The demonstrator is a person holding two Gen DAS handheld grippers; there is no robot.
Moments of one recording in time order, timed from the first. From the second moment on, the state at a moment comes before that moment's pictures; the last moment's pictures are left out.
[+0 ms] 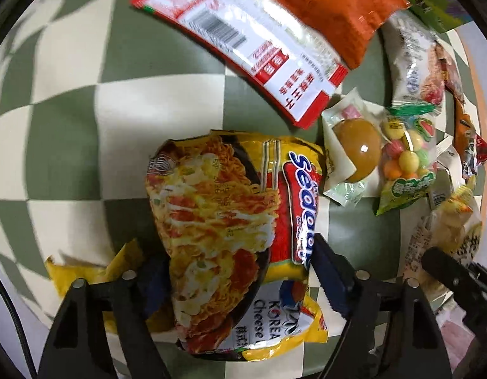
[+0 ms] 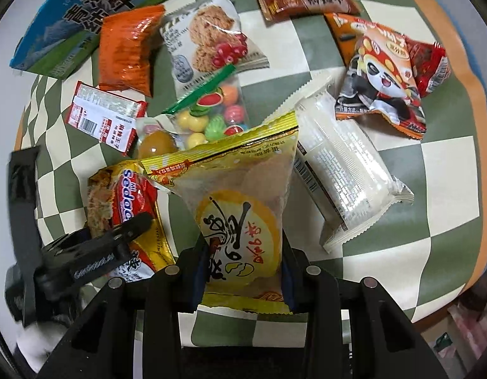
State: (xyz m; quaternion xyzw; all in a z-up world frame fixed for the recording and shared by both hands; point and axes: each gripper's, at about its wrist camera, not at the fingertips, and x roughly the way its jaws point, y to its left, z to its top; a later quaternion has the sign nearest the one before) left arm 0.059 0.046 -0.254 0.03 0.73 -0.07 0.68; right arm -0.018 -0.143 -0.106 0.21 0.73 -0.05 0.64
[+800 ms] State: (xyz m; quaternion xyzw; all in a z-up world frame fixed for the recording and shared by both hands) left arm 0.176 -0.006 -0.049 -0.06 0.59 -0.12 0.79; right arm 0.105 -0.203 0.063 0.25 0.62 0.06 0.74
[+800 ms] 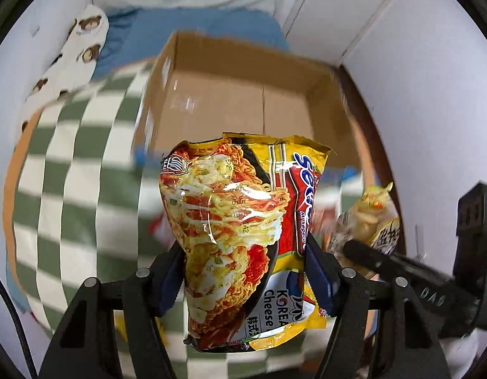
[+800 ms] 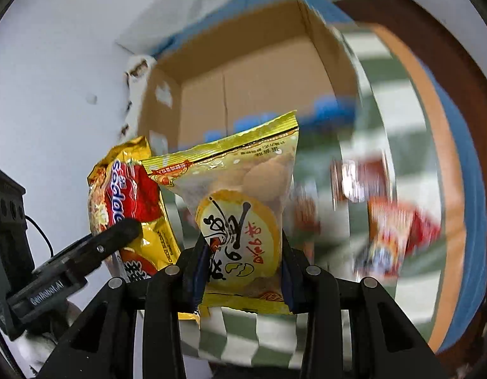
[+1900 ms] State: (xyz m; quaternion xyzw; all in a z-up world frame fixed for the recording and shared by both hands) left arm 0.441 -0.048 -0.180 -0.01 0.69 -0.06 0.72; right arm 0.393 -0.220 -0.124 0.17 0.70 0.05 0.69
